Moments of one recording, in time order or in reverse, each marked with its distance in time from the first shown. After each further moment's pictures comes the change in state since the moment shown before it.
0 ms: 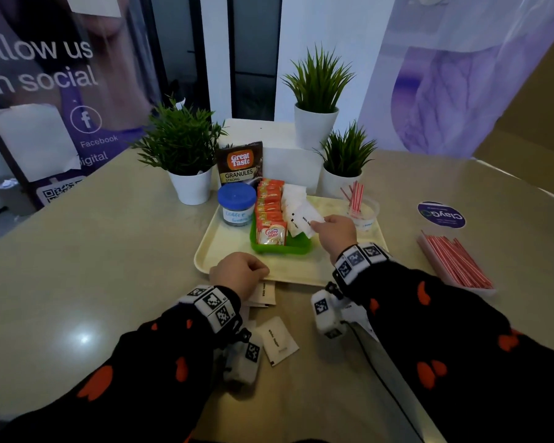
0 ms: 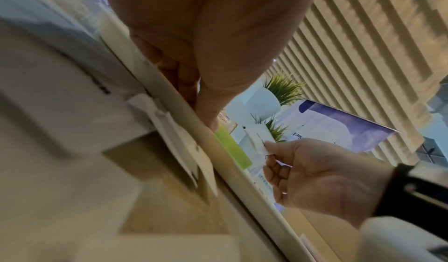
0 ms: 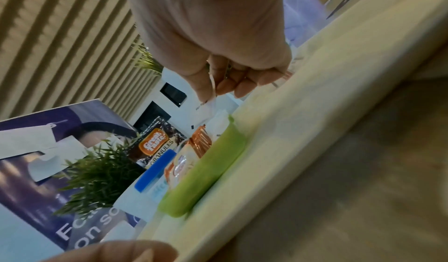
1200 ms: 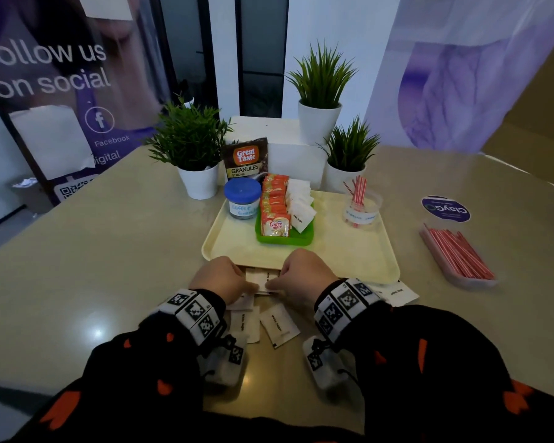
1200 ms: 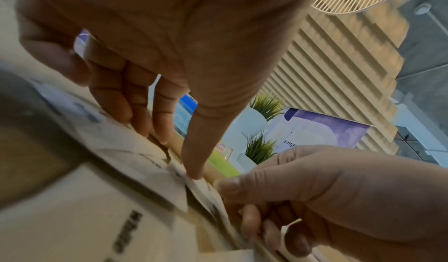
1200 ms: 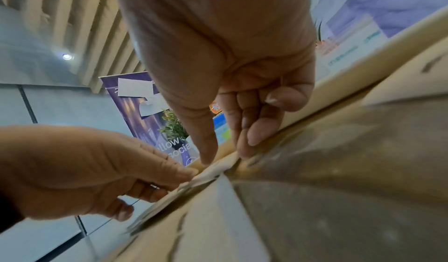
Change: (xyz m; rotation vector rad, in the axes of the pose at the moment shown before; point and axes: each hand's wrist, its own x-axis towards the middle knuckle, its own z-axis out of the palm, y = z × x) left_hand -0.050 -0.007 -0.035 0.130 -0.055 -0.147; right_hand -0.105 0.012 0.026 -0.685 -0.434 -0.173
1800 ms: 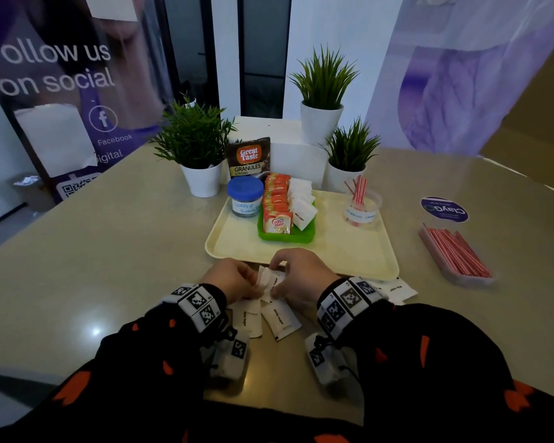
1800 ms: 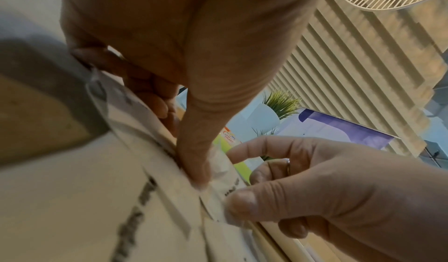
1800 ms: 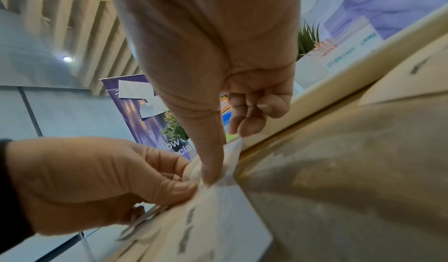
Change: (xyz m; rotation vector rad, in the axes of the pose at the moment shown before) left_hand 0.002 -0.009 0.013 -0.204 -0.119 0.036; right_hand -0.014 -0.001 -0.004 0.053 -0.042 -0.147
